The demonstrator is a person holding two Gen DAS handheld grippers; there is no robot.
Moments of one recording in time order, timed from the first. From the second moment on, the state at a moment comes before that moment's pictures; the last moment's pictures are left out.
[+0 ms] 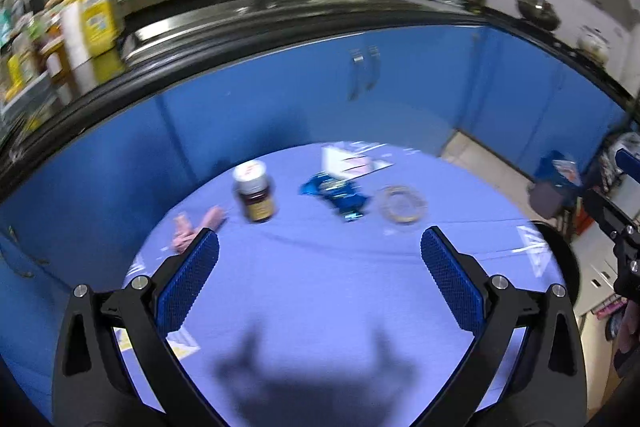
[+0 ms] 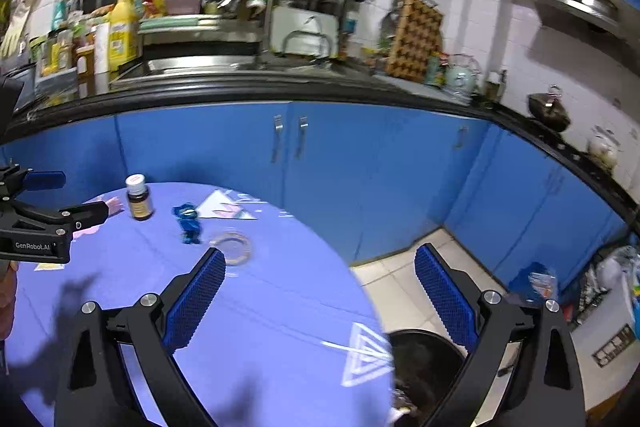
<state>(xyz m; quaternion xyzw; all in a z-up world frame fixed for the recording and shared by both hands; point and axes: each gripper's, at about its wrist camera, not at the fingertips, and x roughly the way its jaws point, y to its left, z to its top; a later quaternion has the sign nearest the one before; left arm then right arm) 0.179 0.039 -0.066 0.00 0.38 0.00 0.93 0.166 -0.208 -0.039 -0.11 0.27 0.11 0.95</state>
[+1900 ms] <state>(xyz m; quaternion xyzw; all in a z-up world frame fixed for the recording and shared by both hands) 0.223 0.108 -0.163 0.06 0.44 -0.04 0.89 0.247 -0.125 -0.150 -0.13 0.41 0.18 0.88</state>
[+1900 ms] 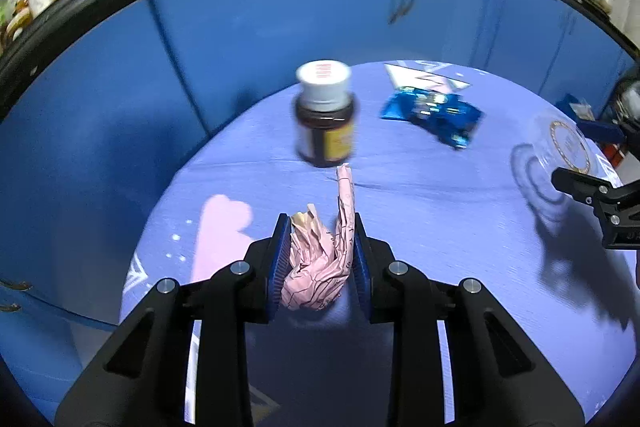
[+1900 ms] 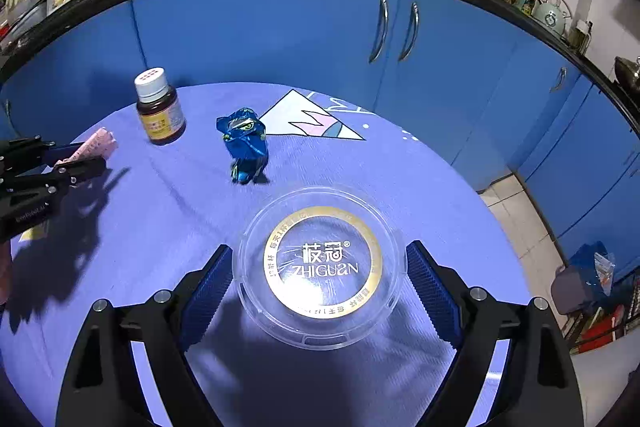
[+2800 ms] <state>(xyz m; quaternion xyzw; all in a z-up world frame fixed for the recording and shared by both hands) 0.175 -0.061 -0.095 0.15 0.38 -0.13 0.90 0.160 -0.275 -0.084 -0.10 0.36 0.09 0.92</state>
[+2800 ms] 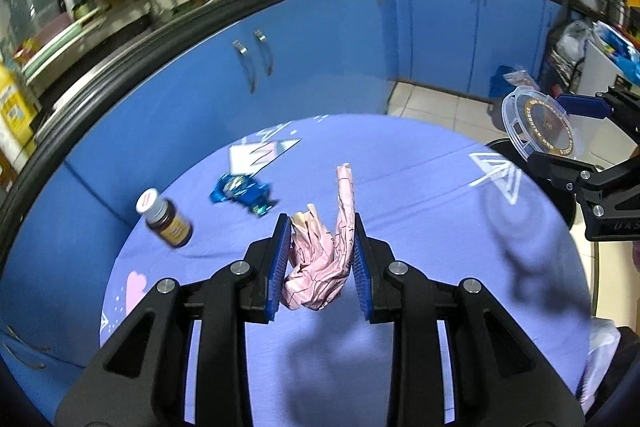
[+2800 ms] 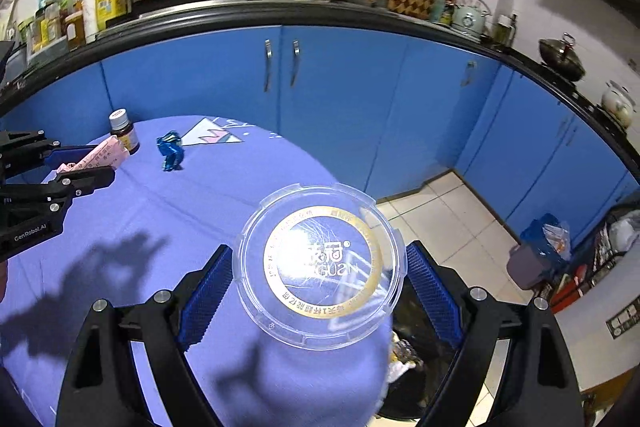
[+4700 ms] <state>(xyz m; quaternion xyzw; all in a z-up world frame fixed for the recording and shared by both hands) 0.189 -0.271 -0.050 0.23 0.32 -0.24 0.89 0.128 -0.433 -0.011 -0.06 0.26 -0.01 0.96</state>
